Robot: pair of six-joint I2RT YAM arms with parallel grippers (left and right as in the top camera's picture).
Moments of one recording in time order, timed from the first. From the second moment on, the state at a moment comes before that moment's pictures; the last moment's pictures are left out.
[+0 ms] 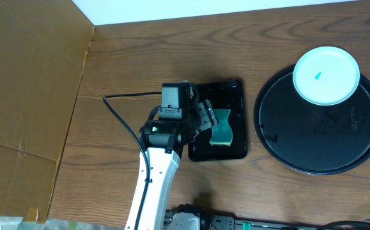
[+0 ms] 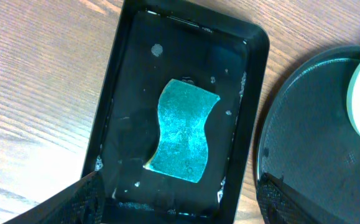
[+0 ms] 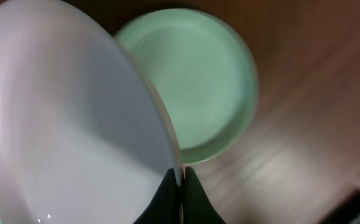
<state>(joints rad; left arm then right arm) -0.06 1.15 1.05 -0.94 0.02 -0.43 -0.54 1.54 1.38 -1.16 0.03 0.48</state>
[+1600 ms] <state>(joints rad) -0.06 1.15 1.05 -0.94 0.02 -0.43 0.09 1.53 1.33 -0.81 -0.28 0.17</state>
